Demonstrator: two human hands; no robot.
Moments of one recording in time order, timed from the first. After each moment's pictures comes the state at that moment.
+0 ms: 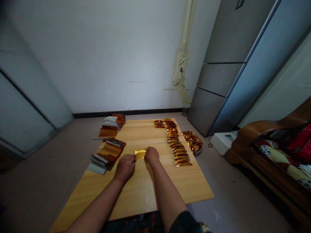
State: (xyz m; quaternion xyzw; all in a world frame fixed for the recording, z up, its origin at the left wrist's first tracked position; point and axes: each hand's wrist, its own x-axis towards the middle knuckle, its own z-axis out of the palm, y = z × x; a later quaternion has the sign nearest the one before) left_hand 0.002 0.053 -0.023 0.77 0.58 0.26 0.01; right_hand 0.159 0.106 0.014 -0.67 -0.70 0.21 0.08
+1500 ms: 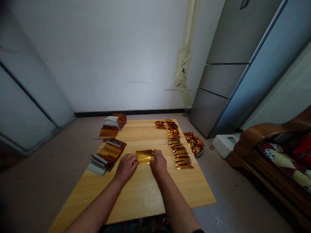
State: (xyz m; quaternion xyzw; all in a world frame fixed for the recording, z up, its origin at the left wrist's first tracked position) left_hand 0.004 0.053 -0.016 0.77 0.57 0.28 0.02; right_hand 0.194 0.070 -0.003 -0.67 -0.68 0.20 0.24
